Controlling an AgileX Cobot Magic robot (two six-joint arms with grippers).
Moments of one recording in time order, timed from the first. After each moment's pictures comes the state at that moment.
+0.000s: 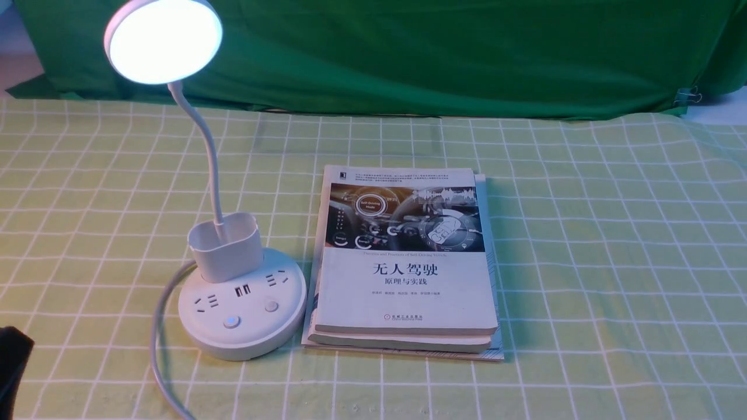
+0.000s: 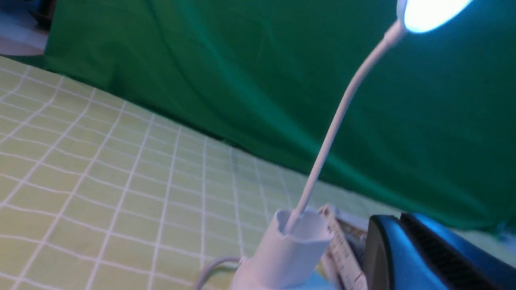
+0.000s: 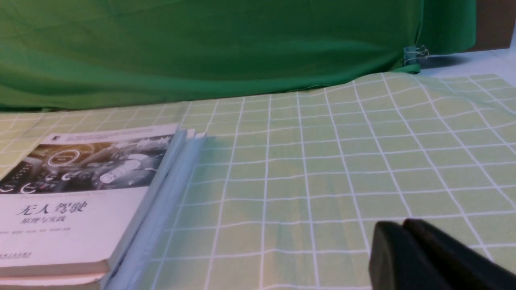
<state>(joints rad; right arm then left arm) 0.09 0.00 0.01 0.05 0.25 0.11 -0.10 0.00 0.01 -0.32 0.01 -0.06</state>
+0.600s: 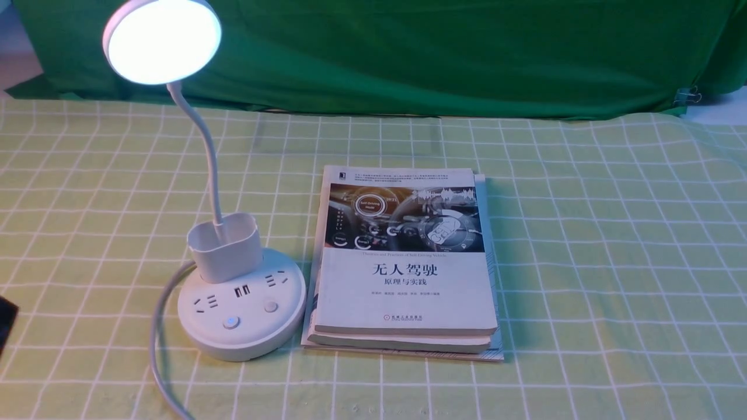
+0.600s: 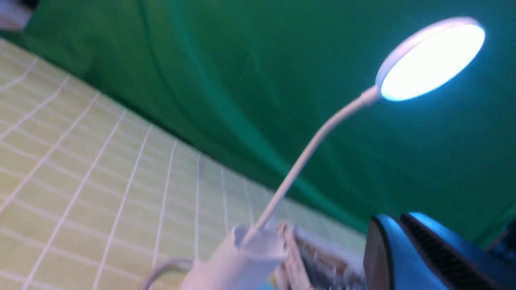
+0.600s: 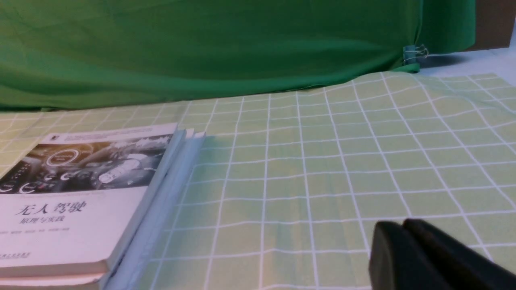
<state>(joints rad) 0.09 0.00 0.01 0.05 0.25 0.11 -0.10 0.14 -0.15 -0.34 0.13 -0.18</state>
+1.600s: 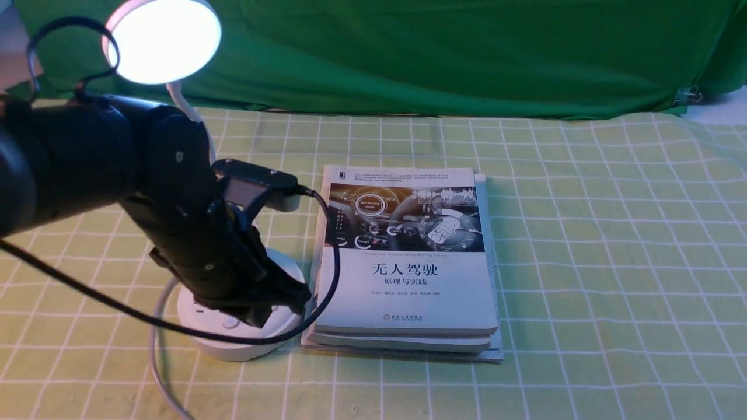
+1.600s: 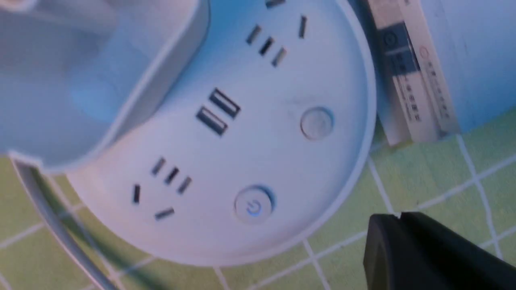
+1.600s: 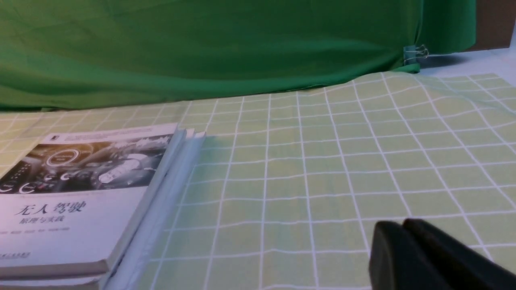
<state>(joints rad) 0.09 0.00 0.01 0.05 0.25 0.11 -0.40 1.66 -1.11 -0.15 0.90 0.16</state>
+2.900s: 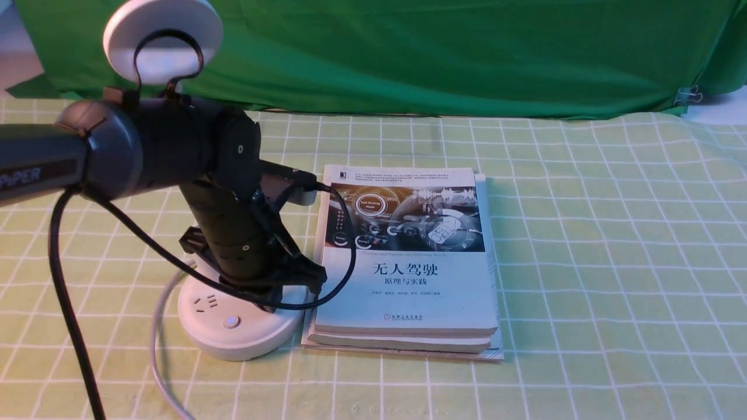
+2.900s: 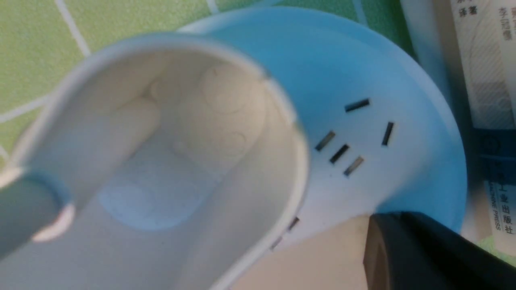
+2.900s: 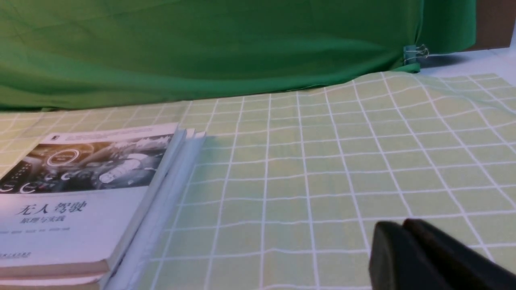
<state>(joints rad) 0.09 0.00 0.01 0.05 0.25 0.11 -0.39 1.84 -1.24 -0.09 0.89 0.09</state>
